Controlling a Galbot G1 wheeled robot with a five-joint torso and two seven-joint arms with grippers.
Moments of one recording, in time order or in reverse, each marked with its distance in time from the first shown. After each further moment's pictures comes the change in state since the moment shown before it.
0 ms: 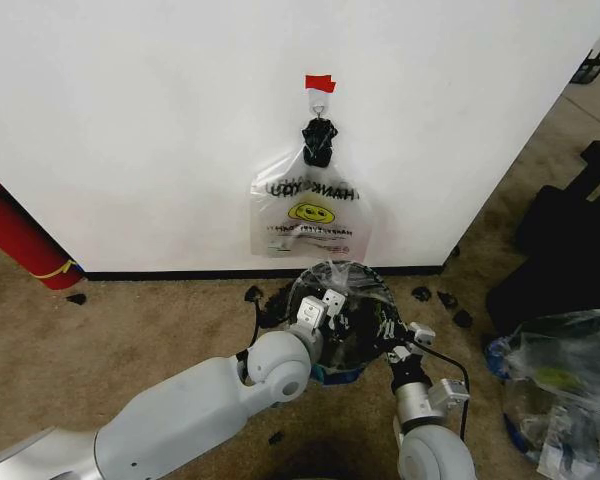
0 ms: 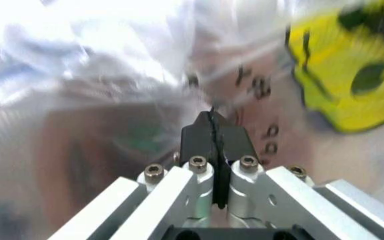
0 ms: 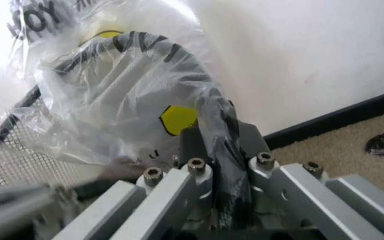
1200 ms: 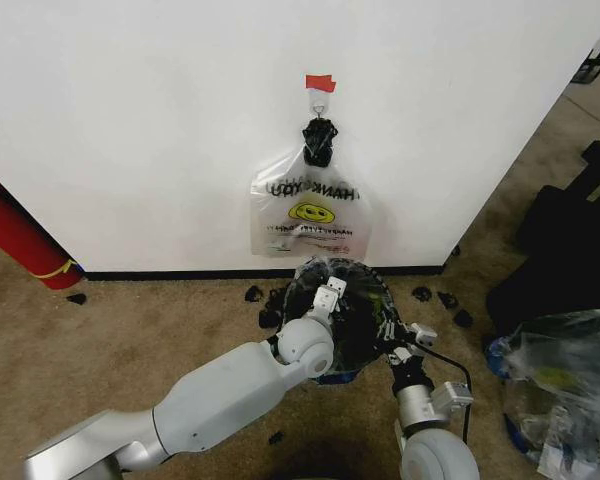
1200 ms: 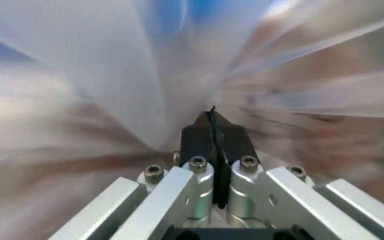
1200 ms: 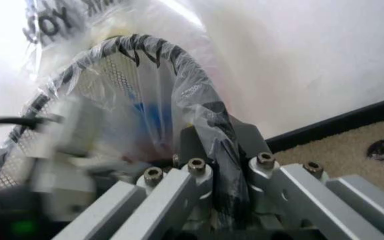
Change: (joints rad) left arm -0.031 -0.115 0.011 0.213 0.050 -0.100 0.002; right arm -0.026 -0.016 0.009 0.023 -0.004 0.014 -0.022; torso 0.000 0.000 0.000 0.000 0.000
